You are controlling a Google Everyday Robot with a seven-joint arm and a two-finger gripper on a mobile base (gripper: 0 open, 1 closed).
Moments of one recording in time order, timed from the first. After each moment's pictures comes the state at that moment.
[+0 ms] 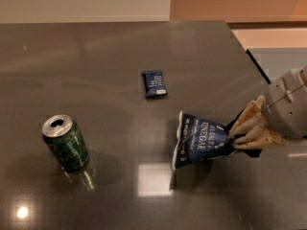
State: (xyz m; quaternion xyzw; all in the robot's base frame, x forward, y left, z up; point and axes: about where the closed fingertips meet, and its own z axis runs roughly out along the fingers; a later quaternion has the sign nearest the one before) arm 0.363 -0.164 0.912 -0.72 0.66 0.07 0.21
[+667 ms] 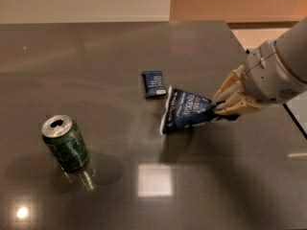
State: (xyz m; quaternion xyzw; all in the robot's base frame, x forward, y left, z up) arm 0.432 -0.146 0.928 -0.71 0.65 0.05 0.26
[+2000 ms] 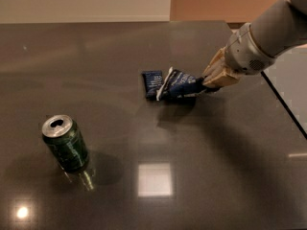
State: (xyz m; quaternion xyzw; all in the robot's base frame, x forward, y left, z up) arm 0.539 -0.142 0.914 -0.67 0.68 0.07 0.28
